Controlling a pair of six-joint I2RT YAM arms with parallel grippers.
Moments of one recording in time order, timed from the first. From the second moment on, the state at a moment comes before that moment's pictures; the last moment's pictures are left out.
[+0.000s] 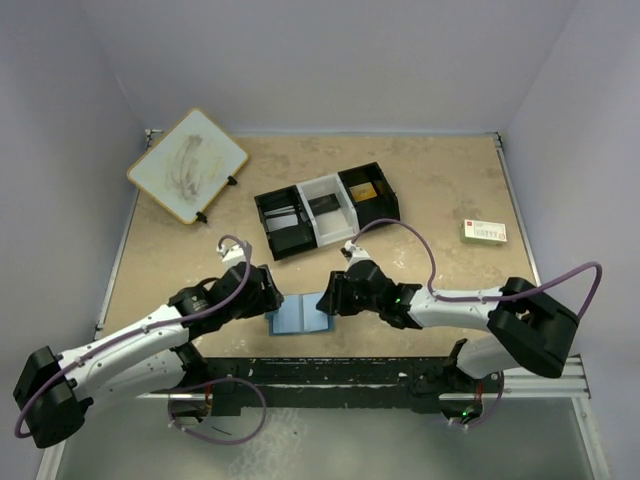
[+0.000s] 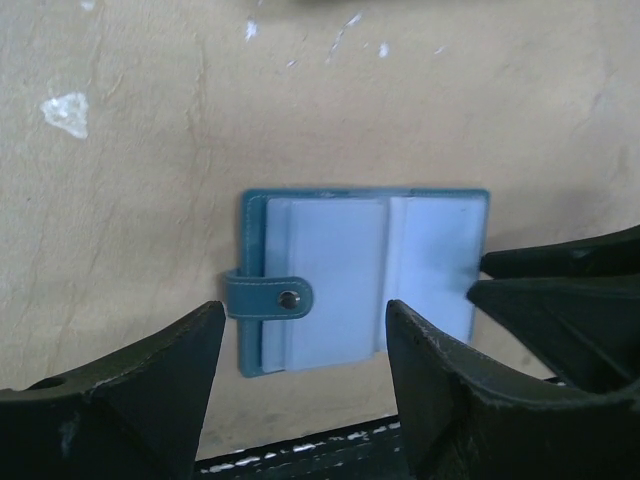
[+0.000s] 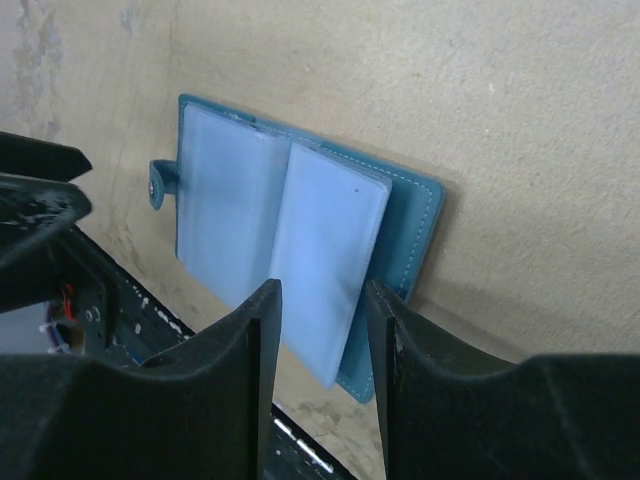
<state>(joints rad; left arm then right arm) -0.83 0.85 0.53 -0.53 -0.27 -1.00 0.98 1.39 0.53 0.18 0.01 0.86</state>
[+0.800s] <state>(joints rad) -1.03 1.05 0.36 -0.21 -0.32 -1.11 0.97 1.51 0.51 0.35 -0.07 0.91</state>
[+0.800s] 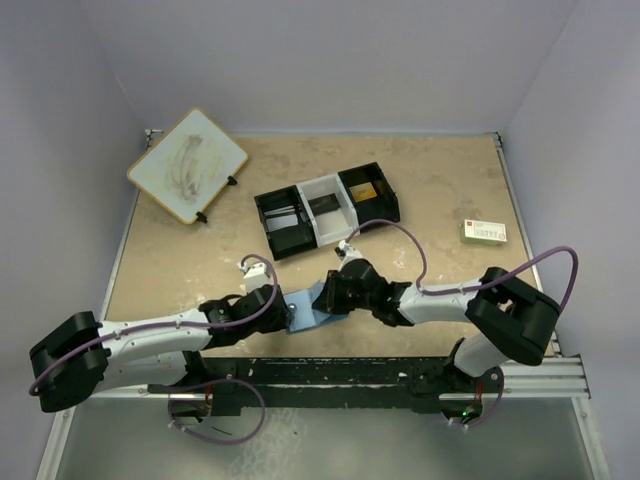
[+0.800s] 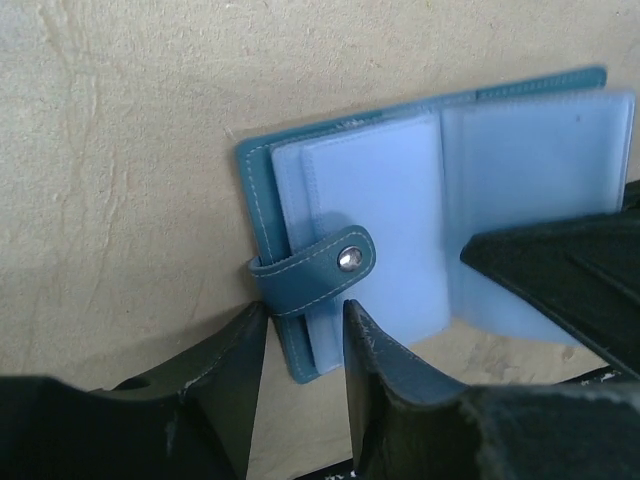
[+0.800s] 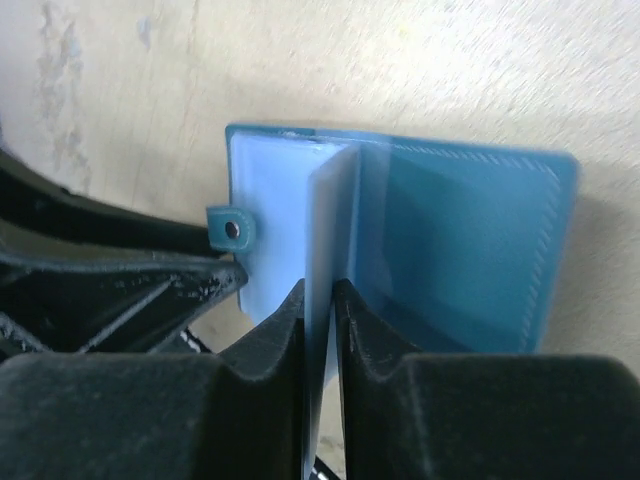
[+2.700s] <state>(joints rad) -1.11 0.87 0.41 -0.48 -0.63 -1.25 1.15 1.66 0.92 -0.30 0.32 0.60</state>
